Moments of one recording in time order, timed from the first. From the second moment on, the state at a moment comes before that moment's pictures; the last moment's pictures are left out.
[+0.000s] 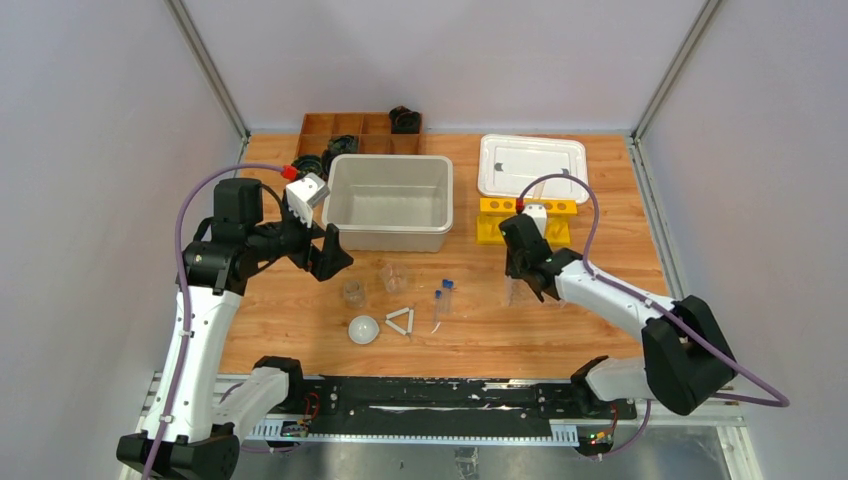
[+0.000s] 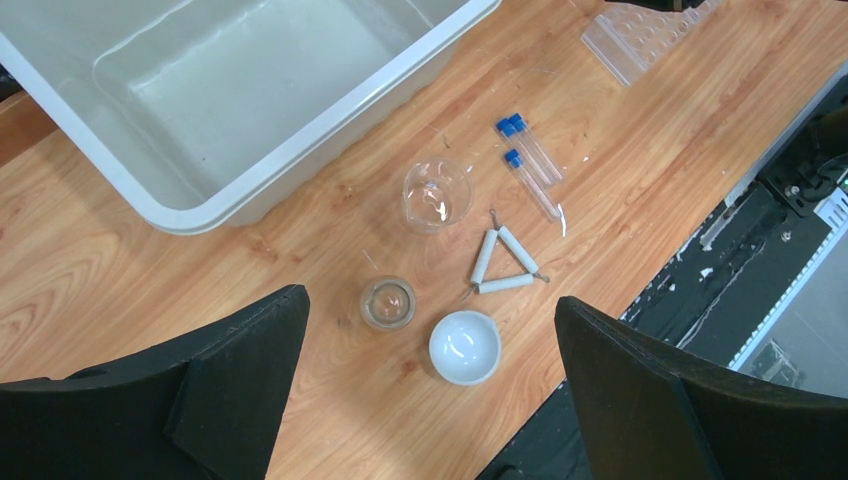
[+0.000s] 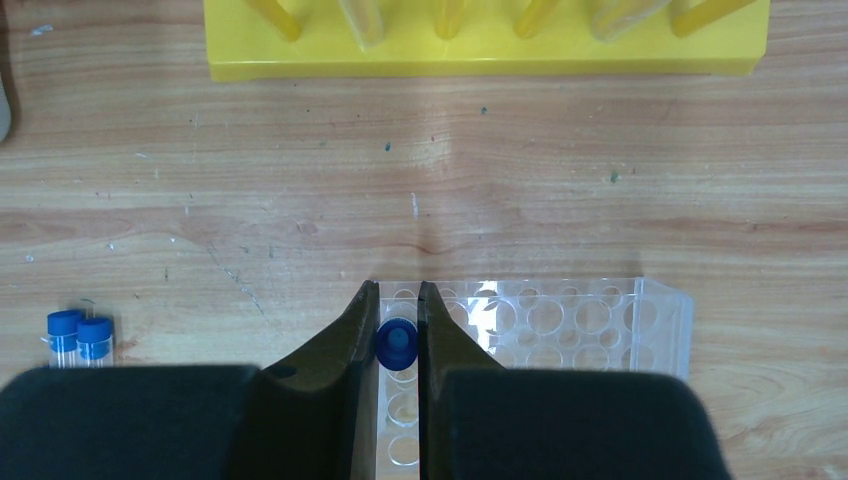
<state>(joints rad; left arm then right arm) -0.10 0.92 1.18 -0.95 0.64 0.29 0.57 1.31 0.73 -0.31 0.40 0.45</state>
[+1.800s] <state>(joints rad) -0.10 0.93 1.19 -0.95 0.64 0.28 0.86 1.53 0.94 -0.40 0.18 0.63</state>
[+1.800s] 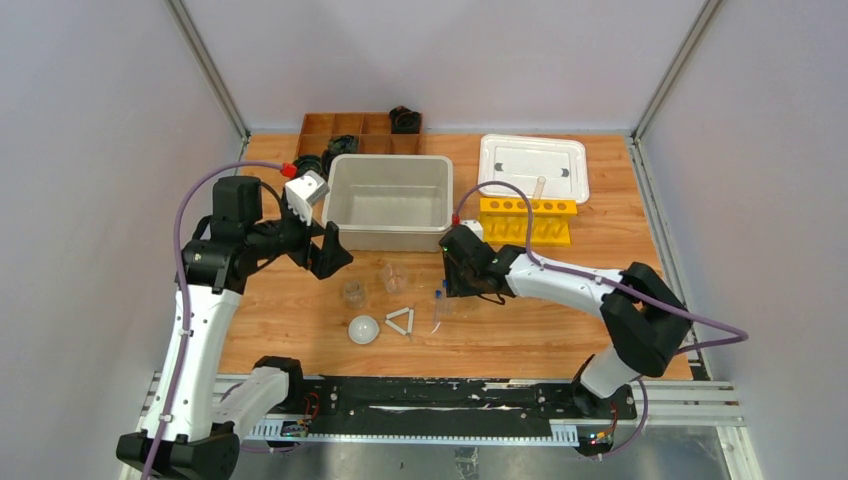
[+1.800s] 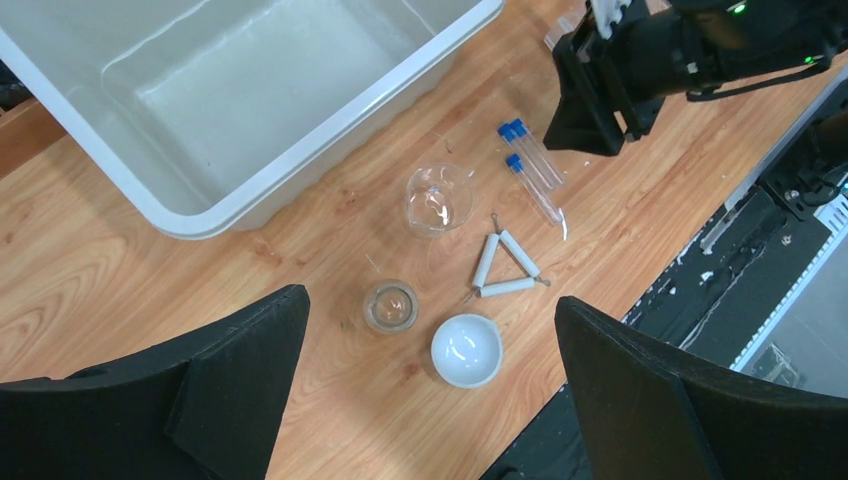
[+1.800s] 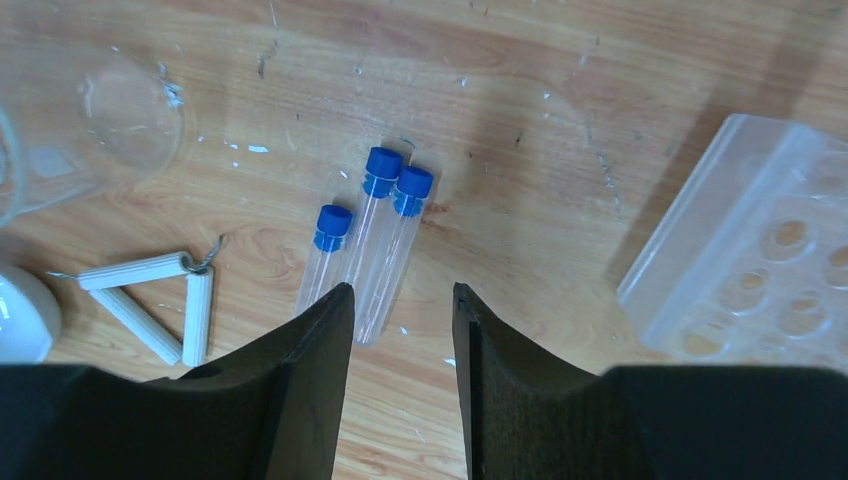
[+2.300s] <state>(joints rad) -0.10 0.92 1.20 -0.95 0.64 0.29 0.88 1.65 0.94 -0.38 0.20 0.64</state>
